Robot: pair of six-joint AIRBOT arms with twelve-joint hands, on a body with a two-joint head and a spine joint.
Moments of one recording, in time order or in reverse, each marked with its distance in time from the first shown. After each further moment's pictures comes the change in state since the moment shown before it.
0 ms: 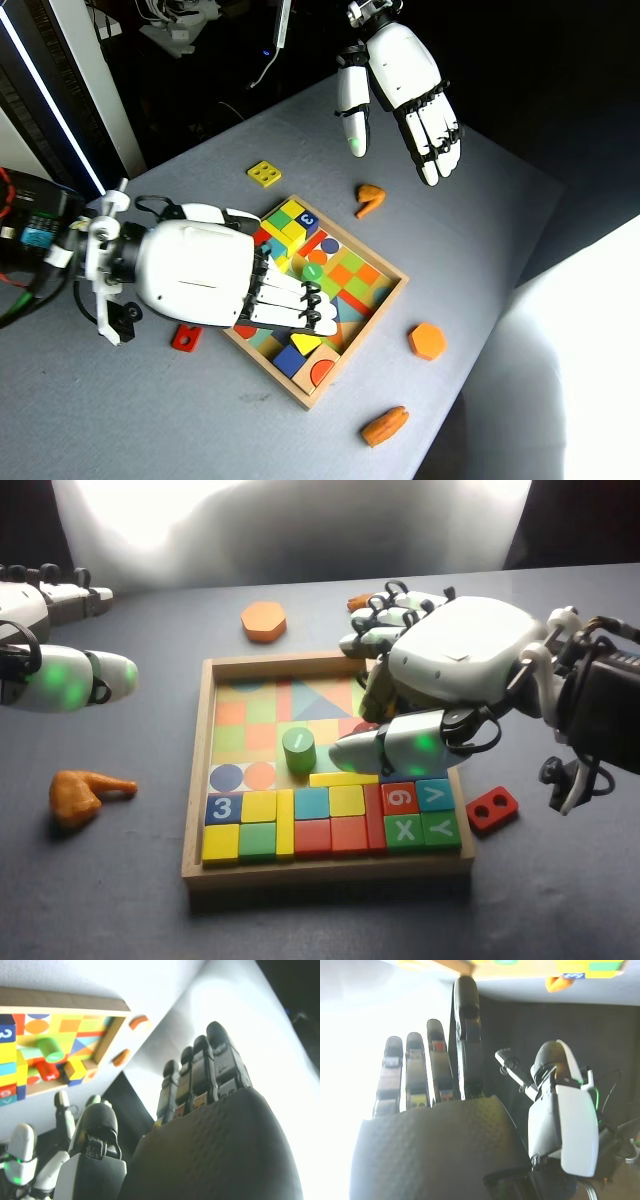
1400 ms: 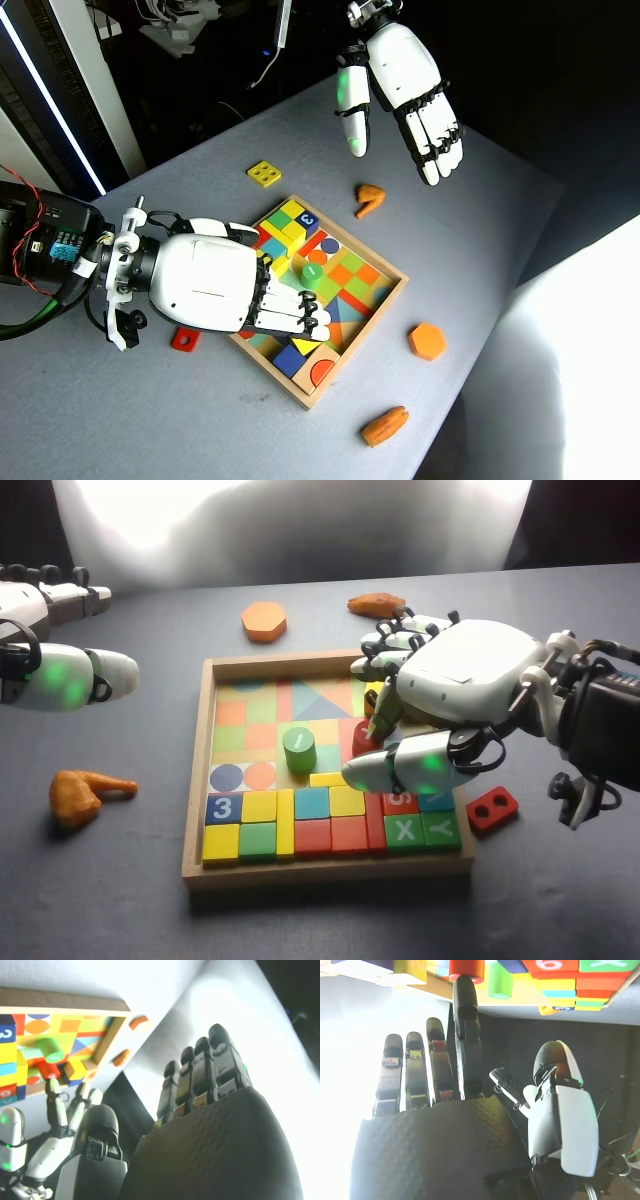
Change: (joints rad) left arm 0.000 0.000 0.000 0.000 0.001 0.000; right arm -0.040 -0.002 0.012 0.000 -0.005 -0.008
